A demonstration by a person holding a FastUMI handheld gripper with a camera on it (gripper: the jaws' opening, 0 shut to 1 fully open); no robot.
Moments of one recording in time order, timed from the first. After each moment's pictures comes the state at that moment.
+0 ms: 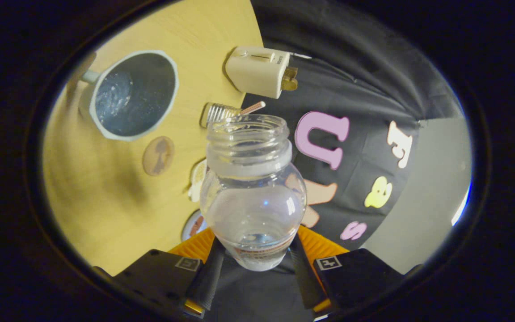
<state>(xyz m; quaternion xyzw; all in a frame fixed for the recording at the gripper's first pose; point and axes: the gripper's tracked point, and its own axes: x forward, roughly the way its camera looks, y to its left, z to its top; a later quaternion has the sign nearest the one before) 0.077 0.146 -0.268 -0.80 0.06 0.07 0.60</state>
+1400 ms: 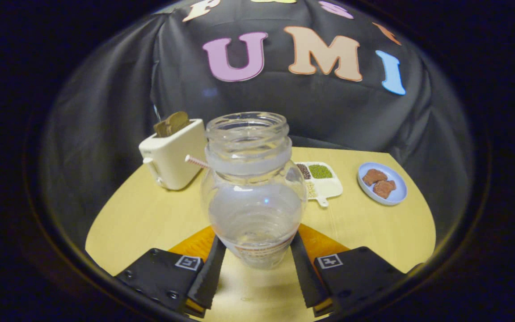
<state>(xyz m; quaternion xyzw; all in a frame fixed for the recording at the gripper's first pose) 0.147 0.166 -0.336 -0.02 0.32 0.14 0.94</state>
